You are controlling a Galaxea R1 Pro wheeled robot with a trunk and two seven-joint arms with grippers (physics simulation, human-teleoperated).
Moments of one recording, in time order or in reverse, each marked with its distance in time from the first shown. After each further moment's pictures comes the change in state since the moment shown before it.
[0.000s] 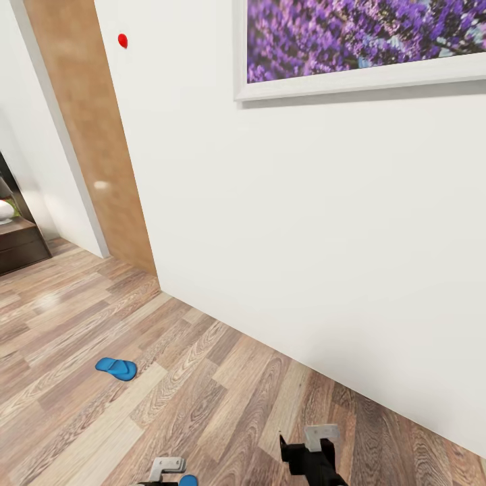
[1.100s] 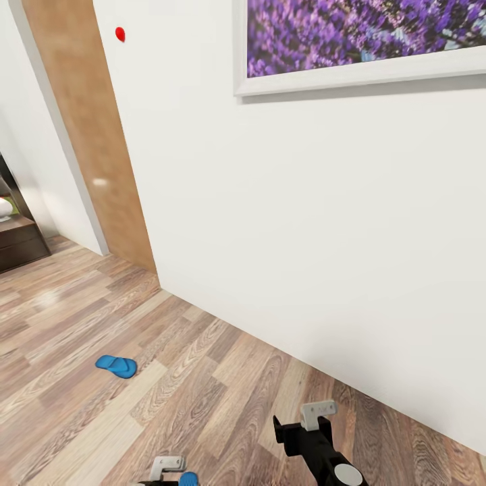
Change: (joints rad) left arm 0.000 -0.001 0.000 -0.002 0.001 -0.007 0.000; right arm 0.053 -0.007 0.069 -0.357 0.000 0.269 -0.001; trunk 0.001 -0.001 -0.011
